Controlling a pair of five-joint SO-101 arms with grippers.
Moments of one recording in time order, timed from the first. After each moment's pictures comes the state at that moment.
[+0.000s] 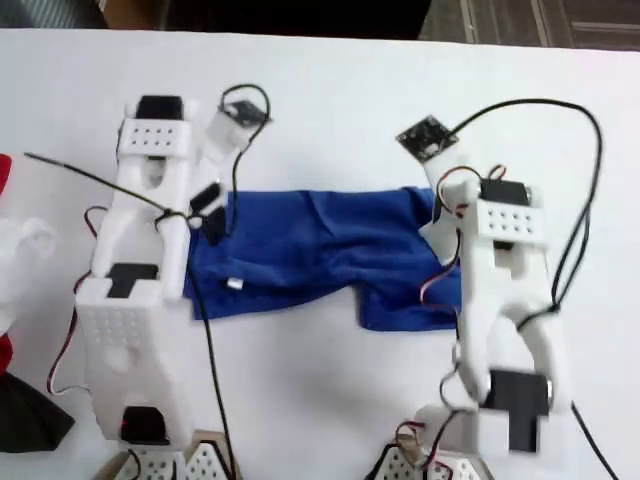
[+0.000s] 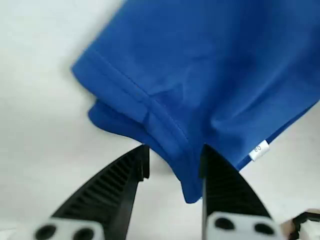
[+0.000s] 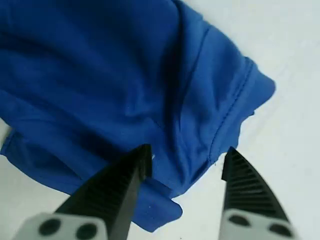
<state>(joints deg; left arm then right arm) -5.6 31.6 -26.1 100.0 -39.7 2.8 -3.6 21.6 66.9 42.1</state>
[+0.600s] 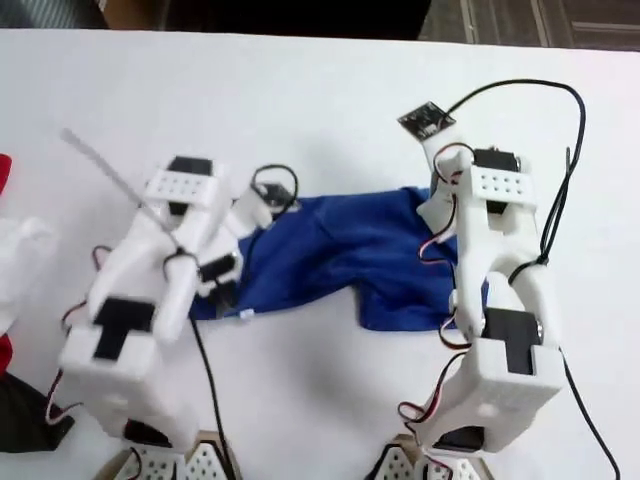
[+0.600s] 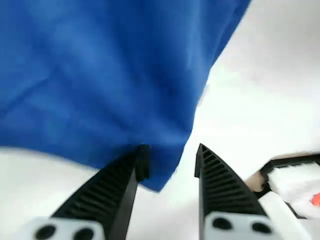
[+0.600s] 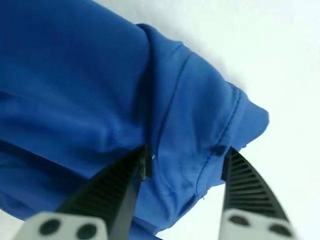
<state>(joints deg) 0.1 10.2 12.7 90.9 -45.7 3.0 13.1 6.3 68.0 39.8</state>
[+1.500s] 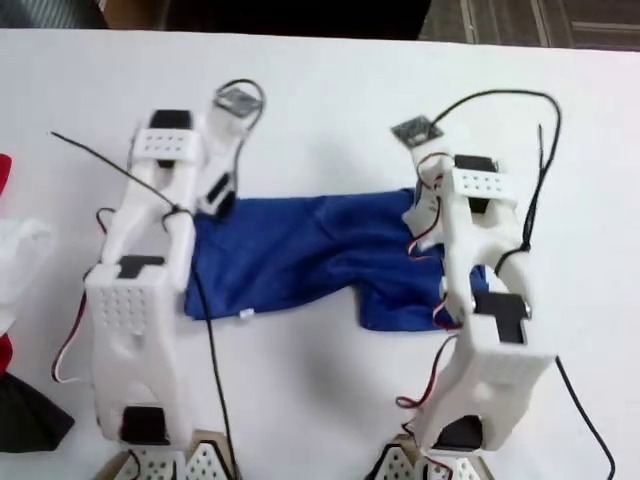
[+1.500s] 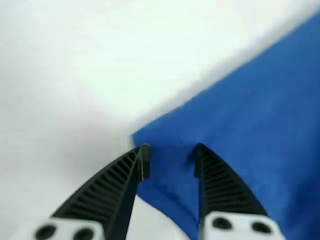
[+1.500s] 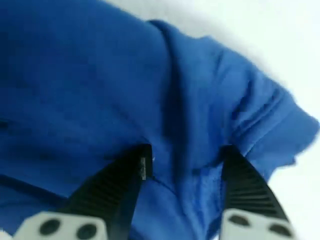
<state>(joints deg) -7.1 41.7 -29.0 83.2 -27.6 0.6 22.5 5.5 65.8 33.2</state>
